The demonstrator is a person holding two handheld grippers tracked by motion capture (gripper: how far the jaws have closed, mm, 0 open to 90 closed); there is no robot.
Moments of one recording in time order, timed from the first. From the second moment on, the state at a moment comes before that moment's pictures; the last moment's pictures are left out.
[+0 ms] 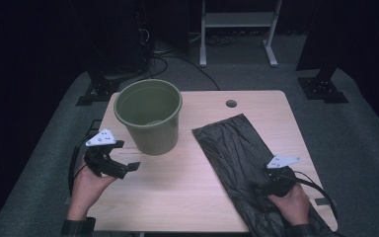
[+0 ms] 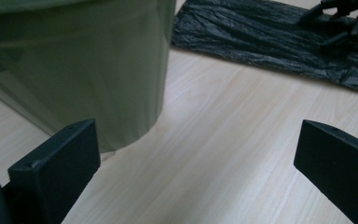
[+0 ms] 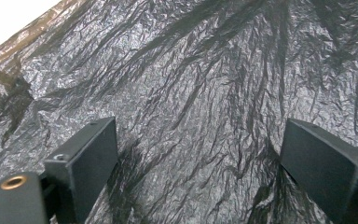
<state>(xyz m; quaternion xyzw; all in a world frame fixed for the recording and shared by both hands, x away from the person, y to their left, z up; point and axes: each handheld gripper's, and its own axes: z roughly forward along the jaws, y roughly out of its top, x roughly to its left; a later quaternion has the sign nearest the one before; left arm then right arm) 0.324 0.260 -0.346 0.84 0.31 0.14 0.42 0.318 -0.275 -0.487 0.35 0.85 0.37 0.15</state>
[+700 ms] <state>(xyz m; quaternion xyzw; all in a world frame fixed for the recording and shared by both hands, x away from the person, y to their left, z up) 0.362 0.271 -0.288 0.83 0.32 0.16 0.43 0.318 -0.275 -0.487 0.35 0.85 0.37 0.15</state>
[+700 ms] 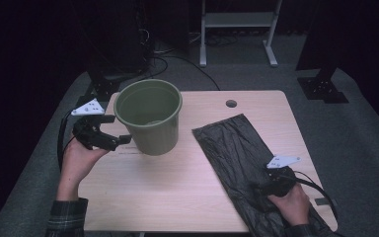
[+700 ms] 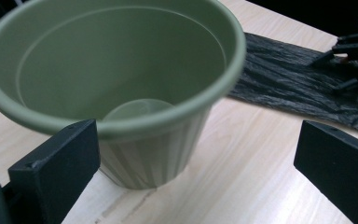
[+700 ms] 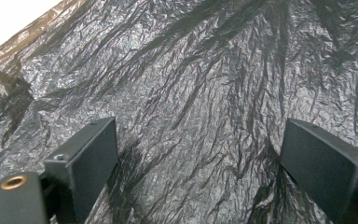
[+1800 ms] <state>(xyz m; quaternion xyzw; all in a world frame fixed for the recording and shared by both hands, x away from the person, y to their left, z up) 0.451 0.287 -0.290 0.83 0.37 0.18 0.38 0.318 -0.275 -0.487 0.35 0.85 0.37 0.15</state>
